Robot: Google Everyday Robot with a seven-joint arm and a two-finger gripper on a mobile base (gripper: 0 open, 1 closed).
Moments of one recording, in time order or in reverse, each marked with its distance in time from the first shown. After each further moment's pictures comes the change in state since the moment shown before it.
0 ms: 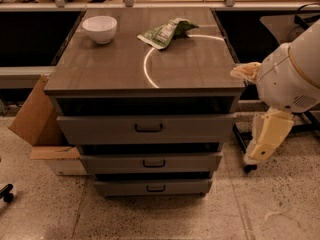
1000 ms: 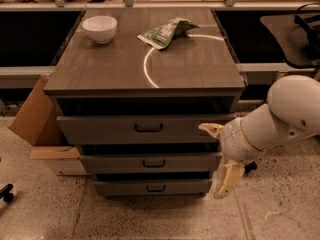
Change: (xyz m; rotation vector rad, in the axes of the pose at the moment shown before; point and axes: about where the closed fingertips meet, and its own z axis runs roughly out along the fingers) arm 0.035 0.034 0.179 -0.135 -0.195 -0.082
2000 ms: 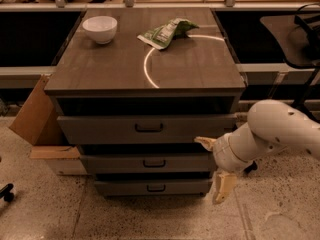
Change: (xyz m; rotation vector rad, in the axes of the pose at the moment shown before) arm 0.049 -0.003 0.066 -0.031 0.058 -0.082
